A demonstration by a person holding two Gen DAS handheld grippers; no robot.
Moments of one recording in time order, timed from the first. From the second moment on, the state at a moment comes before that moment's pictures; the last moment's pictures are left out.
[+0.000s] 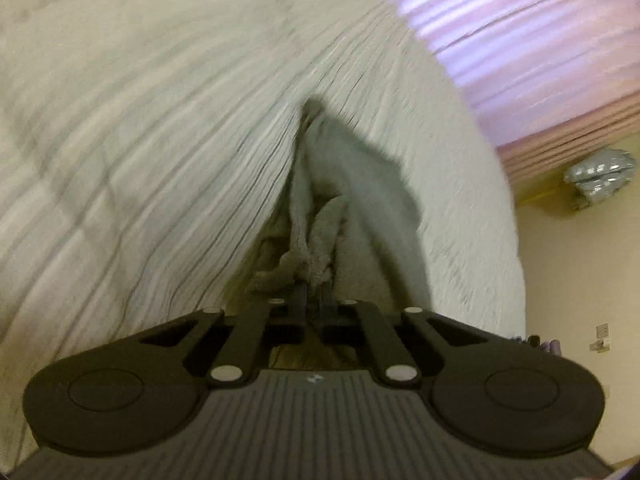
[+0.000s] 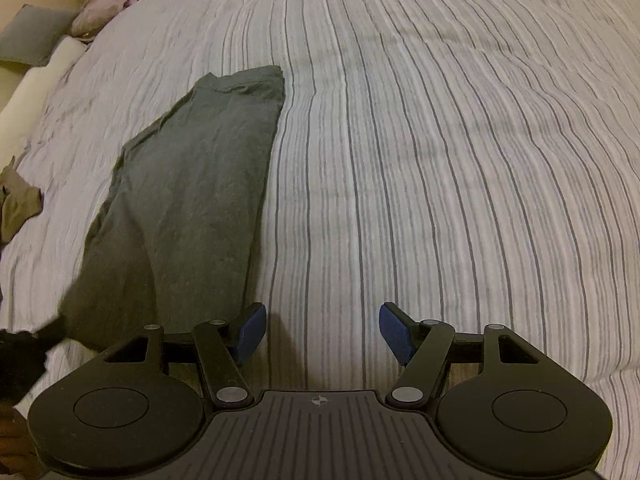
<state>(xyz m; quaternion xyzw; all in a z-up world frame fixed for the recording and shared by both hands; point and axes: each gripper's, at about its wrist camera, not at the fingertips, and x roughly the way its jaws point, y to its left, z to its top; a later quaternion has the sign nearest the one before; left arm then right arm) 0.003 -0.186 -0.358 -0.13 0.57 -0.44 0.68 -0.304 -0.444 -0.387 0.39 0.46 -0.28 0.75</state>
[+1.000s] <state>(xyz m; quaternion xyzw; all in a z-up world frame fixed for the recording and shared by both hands) -0.029 -0.184 -0.347 0.02 0.46 -0.47 0.76 -0.306 -0.422 -0.385 0.34 0.48 -0.26 0.76</state>
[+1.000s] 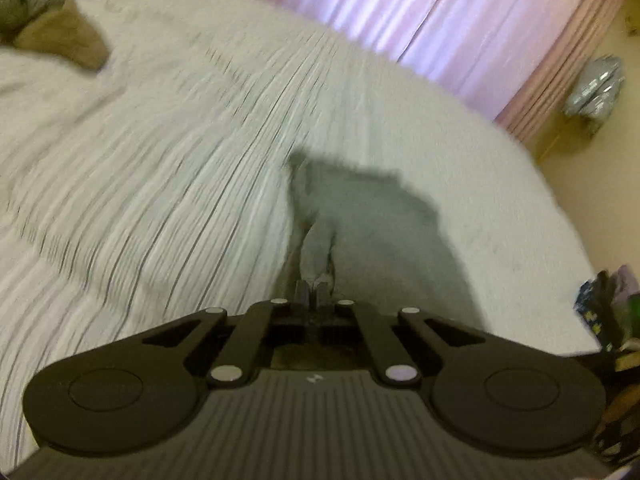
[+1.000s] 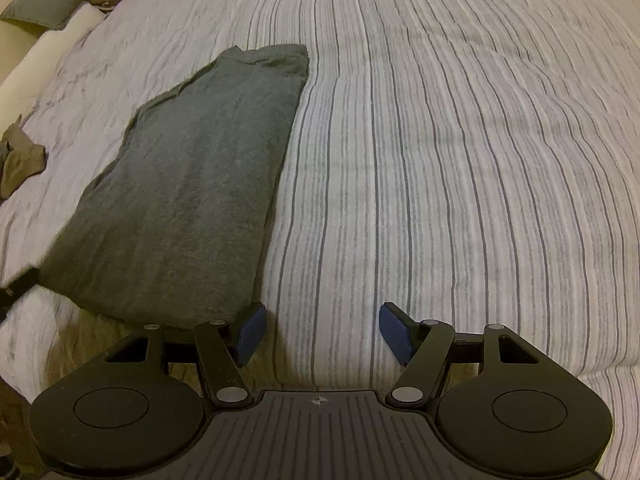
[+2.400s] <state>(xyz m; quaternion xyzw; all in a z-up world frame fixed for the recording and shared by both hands) 0.004 -0.230 -0.364 0.13 0.47 -0.57 0.66 -0.296 -0.431 -0.402 0.41 0.44 -0.23 0.77</state>
